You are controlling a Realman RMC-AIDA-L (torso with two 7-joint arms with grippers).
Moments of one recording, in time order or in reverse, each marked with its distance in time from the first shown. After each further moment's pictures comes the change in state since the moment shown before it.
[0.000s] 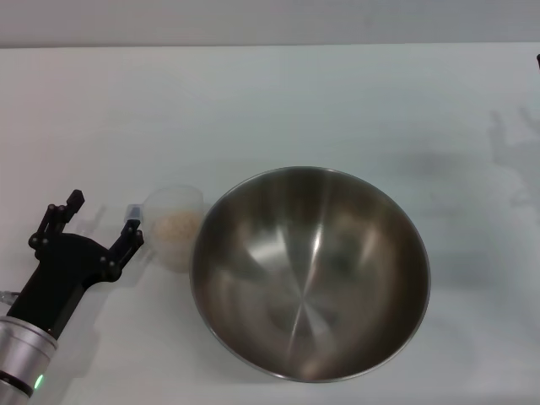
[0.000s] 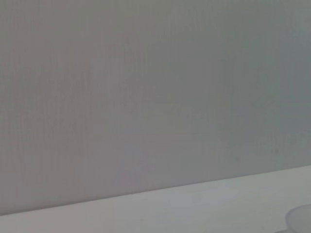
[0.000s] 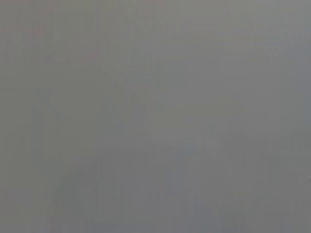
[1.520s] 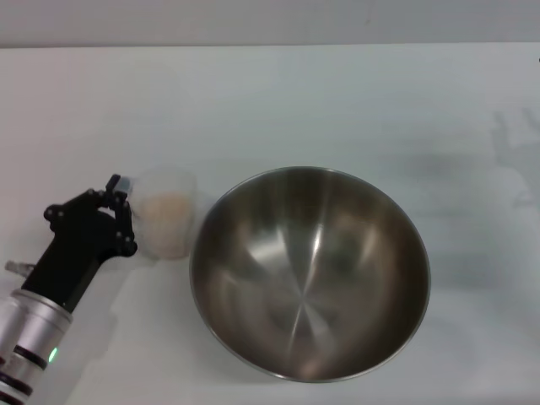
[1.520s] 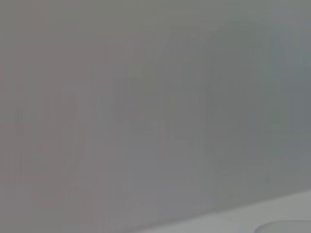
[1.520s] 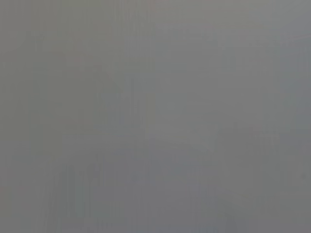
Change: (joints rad) left arm -0.047 -0.001 -0.009 -0.019 0.006 0.000 0.016; right arm -0.004 0.000 0.000 0.003 0.008 0.005 0.007
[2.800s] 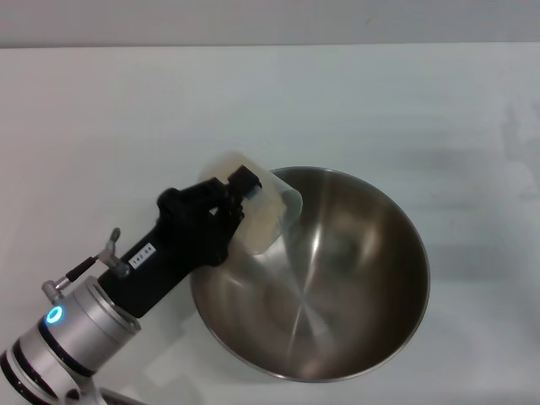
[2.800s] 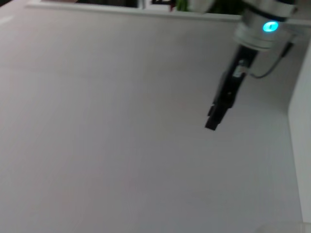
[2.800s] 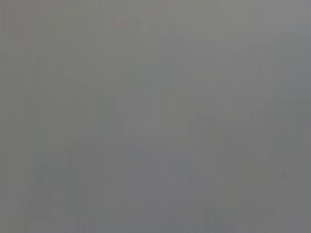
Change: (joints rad) left arm -0.133 -0.002 0.143 0.027 0.251 0.282 1.211; right arm 0.017 0.000 0.052 0.012 0.000 0.029 -0.009
